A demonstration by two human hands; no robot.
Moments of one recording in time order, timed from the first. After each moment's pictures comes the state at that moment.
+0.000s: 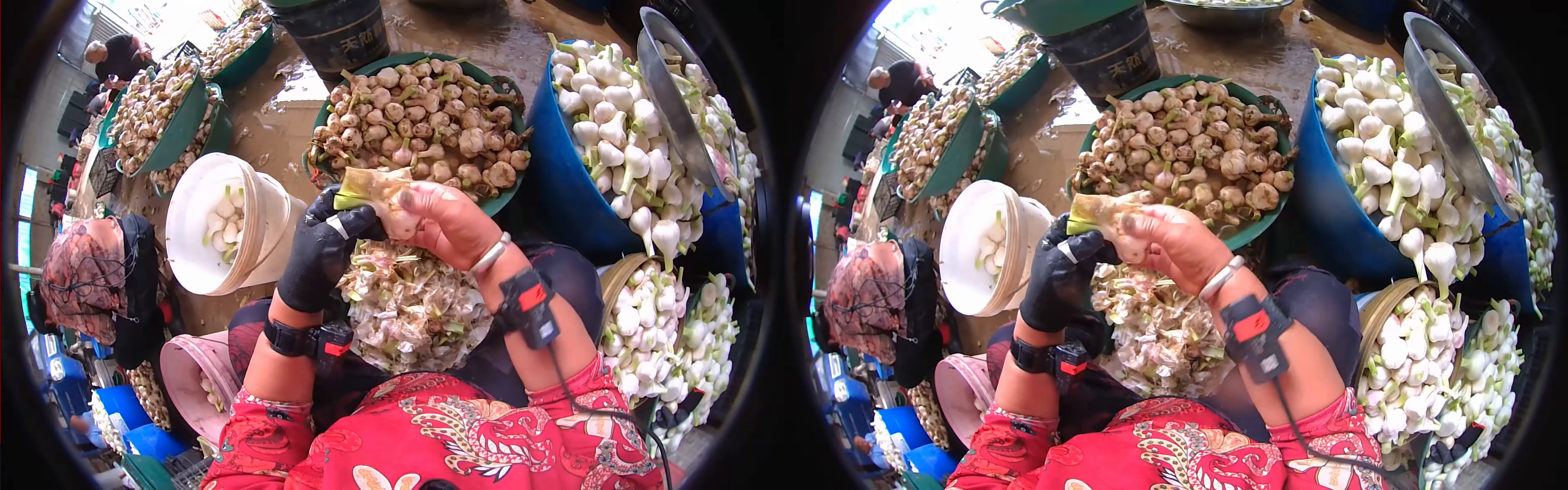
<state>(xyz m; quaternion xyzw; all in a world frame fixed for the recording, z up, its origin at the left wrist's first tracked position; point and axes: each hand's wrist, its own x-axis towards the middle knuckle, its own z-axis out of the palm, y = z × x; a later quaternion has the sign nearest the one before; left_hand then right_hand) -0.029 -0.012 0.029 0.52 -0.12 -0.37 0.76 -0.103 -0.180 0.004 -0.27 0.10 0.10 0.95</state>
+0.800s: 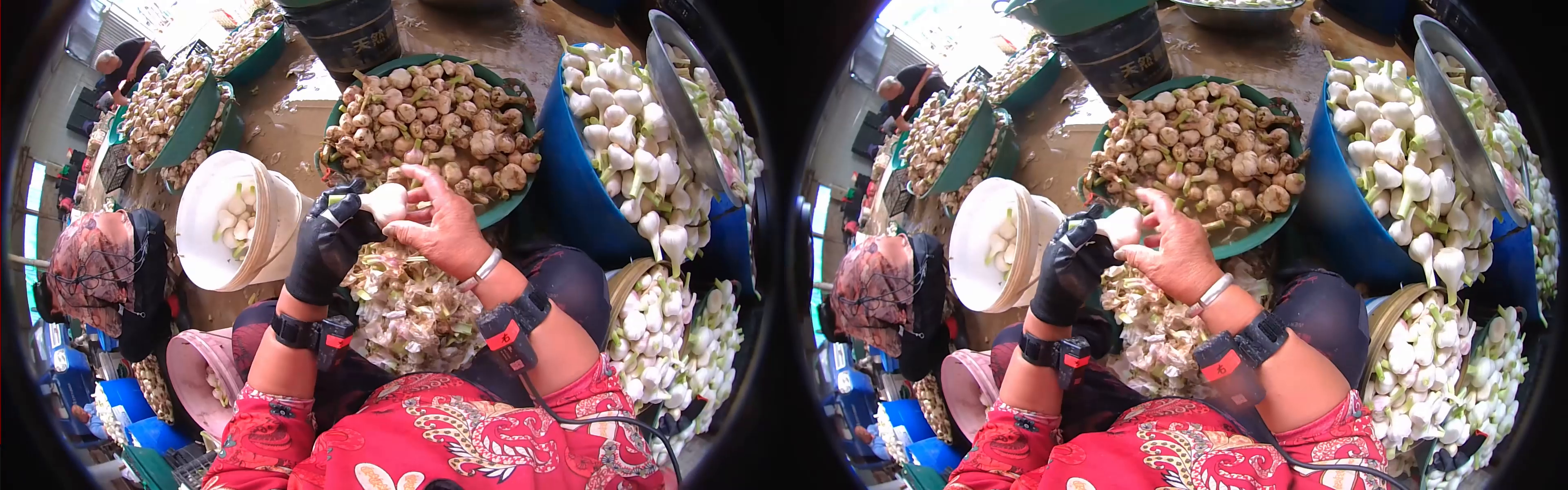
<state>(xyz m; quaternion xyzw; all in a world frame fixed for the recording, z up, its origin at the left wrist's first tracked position) -0.014 0.004 0.002 0.48 -0.09 -0.35 0.80 -0.102 -0.152 -0.016 -0.68 0.11 -0.17 0.70</state>
